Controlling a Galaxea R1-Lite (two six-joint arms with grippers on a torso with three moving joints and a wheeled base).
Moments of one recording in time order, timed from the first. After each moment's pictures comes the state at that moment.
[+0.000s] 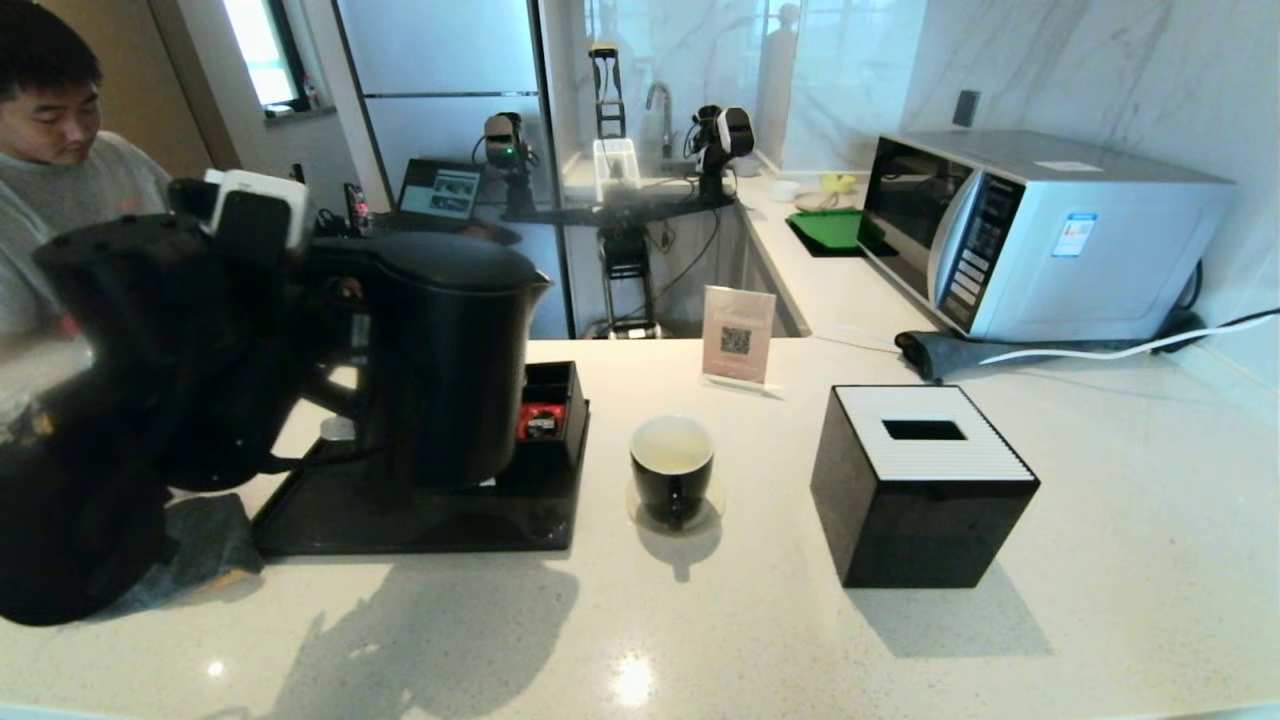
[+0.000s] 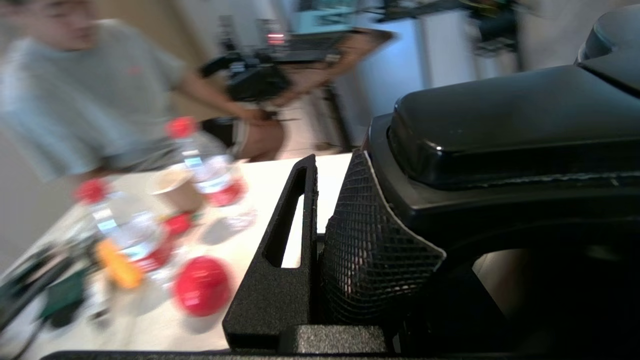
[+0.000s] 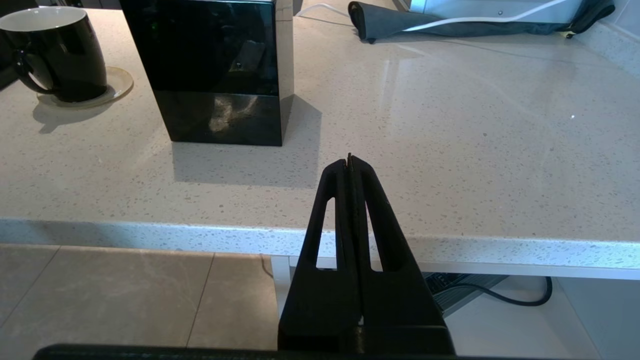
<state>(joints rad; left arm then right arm) -0.28 1.58 -0.73 -0.93 0.57 0.29 0.00 0.00 0.00 0.00 0.01 -0.03</state>
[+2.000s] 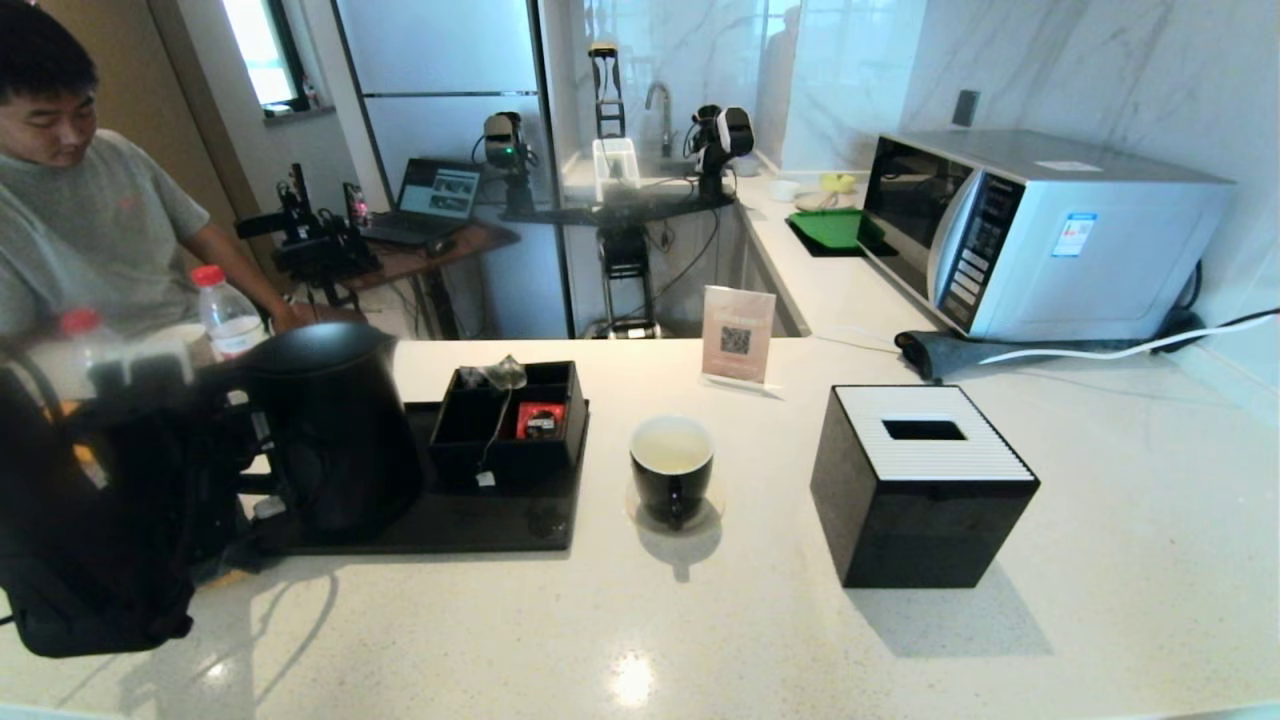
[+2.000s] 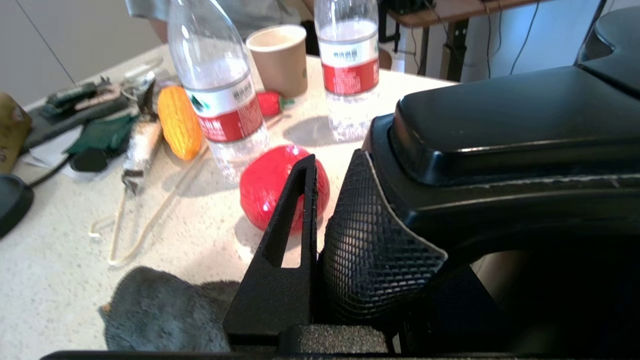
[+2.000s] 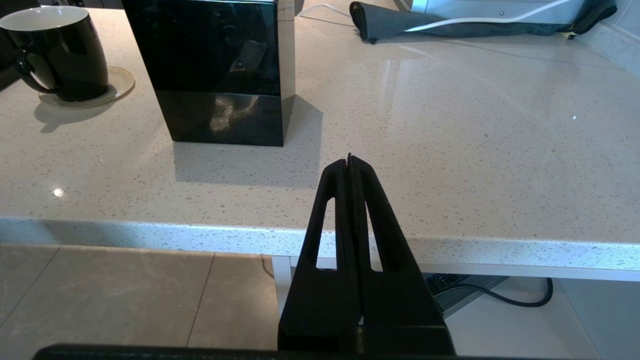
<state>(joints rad) 0.16 2.04 -0.51 -1.52 0.48 0.04 0.00 0.00 0.00 0.00 0.01 -0.03</state>
